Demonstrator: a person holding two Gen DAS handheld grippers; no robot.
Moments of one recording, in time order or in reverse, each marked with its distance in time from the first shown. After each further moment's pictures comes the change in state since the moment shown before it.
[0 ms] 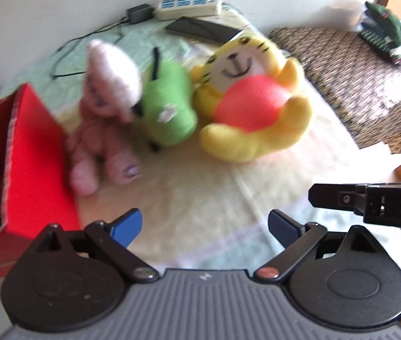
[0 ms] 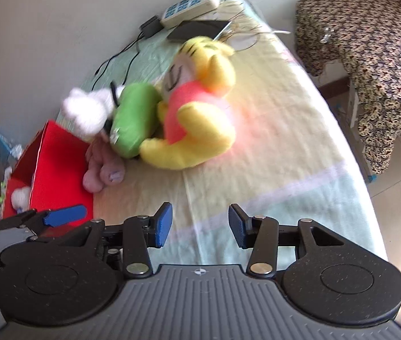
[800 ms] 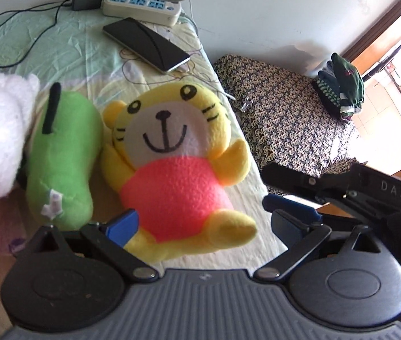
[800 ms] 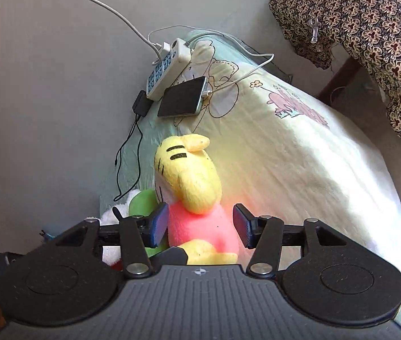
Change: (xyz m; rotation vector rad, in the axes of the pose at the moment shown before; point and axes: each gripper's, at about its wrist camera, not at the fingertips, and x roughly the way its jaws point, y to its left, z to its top) left arm 0.069 -0.006 0.085 -0.190 -0.003 -0.366; right arm 0.041 -0.071 0.086 0.361 -0.103 0.271
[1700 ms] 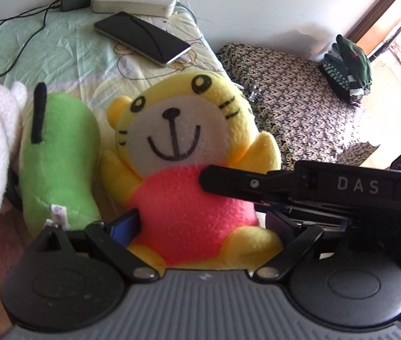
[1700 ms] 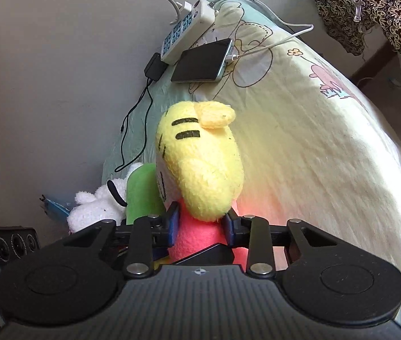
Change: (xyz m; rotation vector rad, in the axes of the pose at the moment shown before) left arm 0.021 0.002 0.006 0.068 0.026 0.030; right arm 0.045 0.007 -0.003 -0.111 0.120 0.040
